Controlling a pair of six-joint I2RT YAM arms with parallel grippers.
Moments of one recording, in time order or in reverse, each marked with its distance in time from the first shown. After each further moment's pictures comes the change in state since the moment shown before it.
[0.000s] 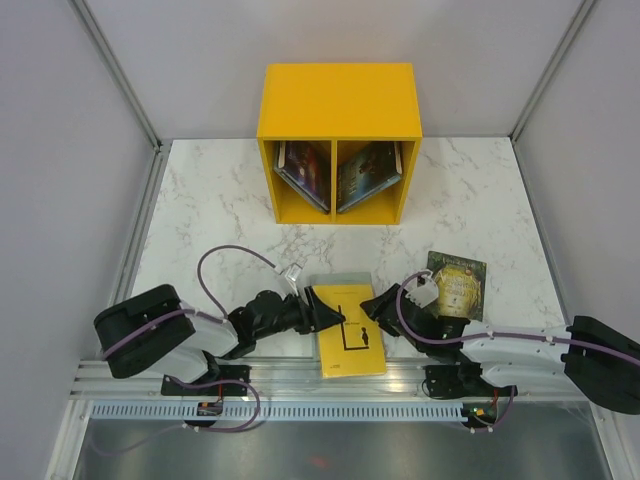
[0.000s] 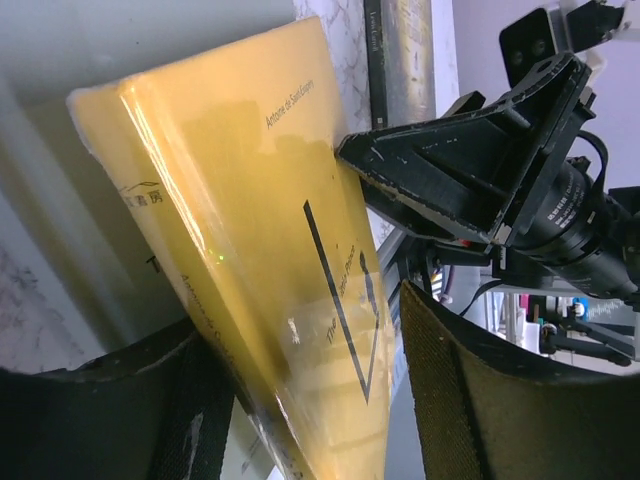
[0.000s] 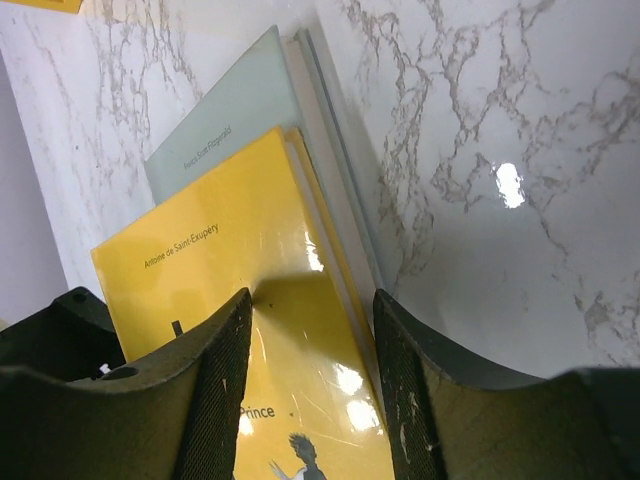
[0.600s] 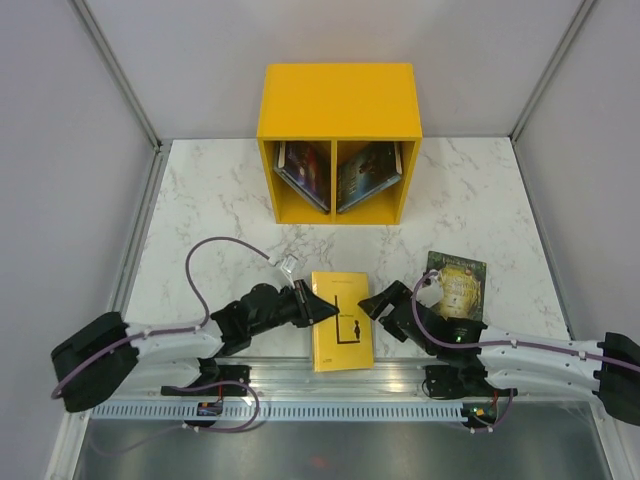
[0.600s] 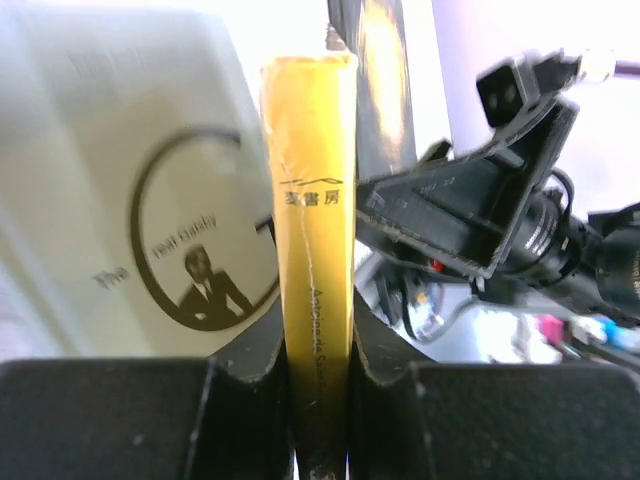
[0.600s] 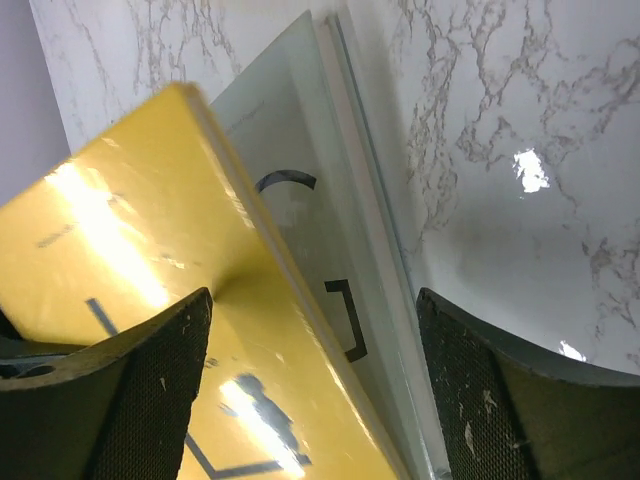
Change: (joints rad) left arm -0.001 -0.245 0.075 -0.309 -0.045 0.000; right arm 0.025 -0.197 0.004 -0.160 -0.025 0.021
